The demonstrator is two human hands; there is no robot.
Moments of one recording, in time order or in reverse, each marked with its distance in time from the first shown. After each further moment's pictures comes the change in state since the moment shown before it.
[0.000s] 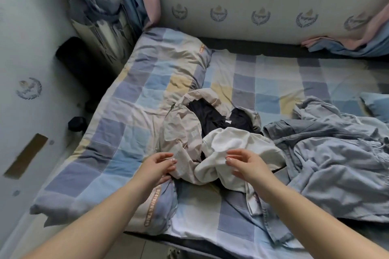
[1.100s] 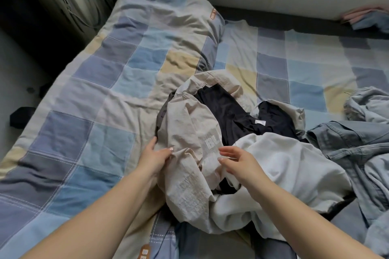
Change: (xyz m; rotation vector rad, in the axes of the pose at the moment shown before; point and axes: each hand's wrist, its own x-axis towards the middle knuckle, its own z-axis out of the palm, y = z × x) left_hand 0.364 -0.096 -0.026 -0.069 0.142 -0.026; right_hand 0.300 0.133 0.087 -0.219 0.063 -0.036
